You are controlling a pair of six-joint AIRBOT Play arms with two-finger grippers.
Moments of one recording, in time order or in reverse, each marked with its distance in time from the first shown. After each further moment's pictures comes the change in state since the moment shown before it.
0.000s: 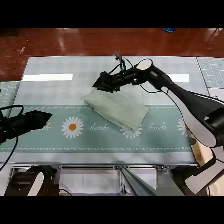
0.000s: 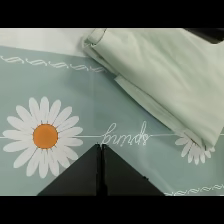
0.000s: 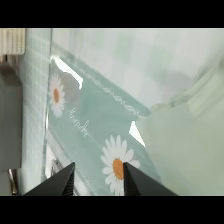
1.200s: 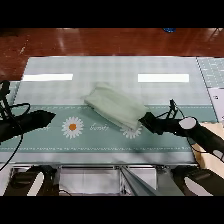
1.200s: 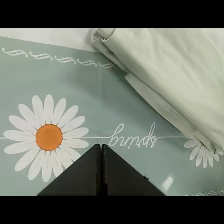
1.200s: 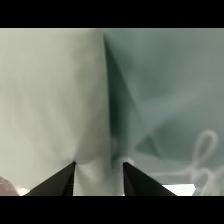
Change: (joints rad) left arm 0.000 -0.053 -0.042 -0.008 0.055 0.017; right arm -0.180 0.763 -1.186 -0.171 -0.497 0.277
